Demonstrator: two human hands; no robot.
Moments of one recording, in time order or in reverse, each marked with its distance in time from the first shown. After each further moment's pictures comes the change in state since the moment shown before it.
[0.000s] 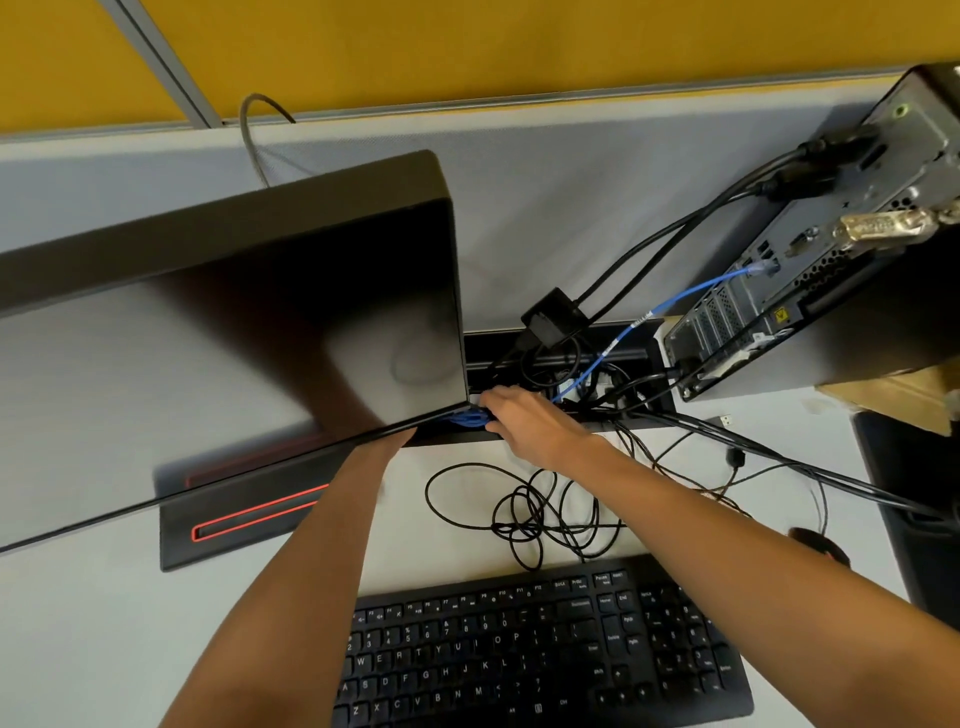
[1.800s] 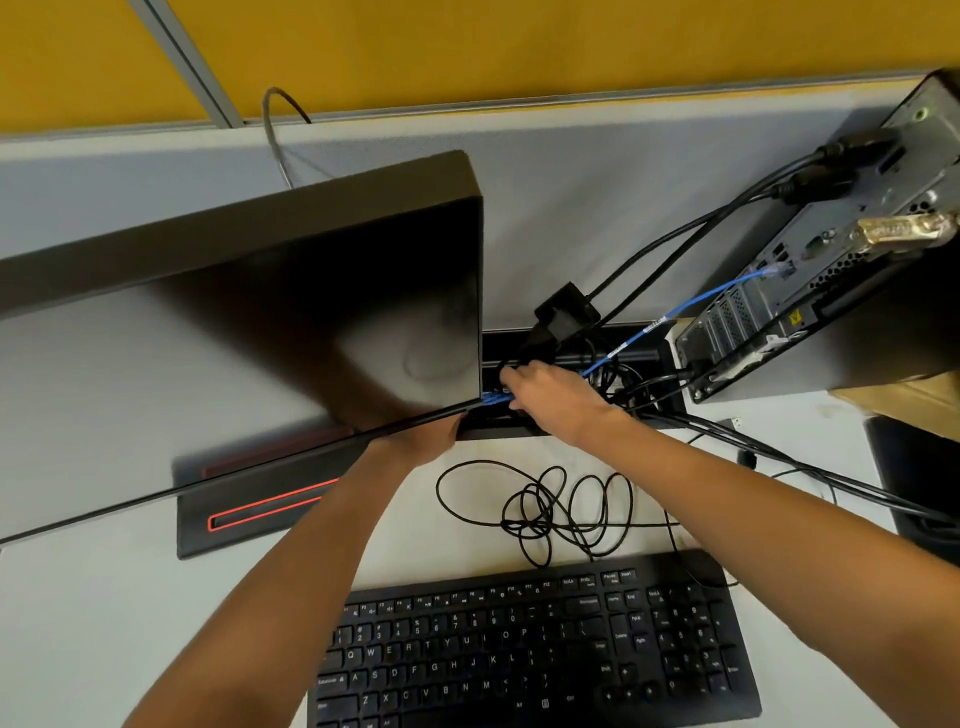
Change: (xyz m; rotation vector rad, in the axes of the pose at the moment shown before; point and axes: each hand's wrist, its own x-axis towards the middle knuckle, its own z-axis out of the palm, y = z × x) left_hand -0.061 0.045 -0.003 0.615 0.204 0.696; right_hand 0.007 0.010 -0.026 -0.345 0.039 -0.041
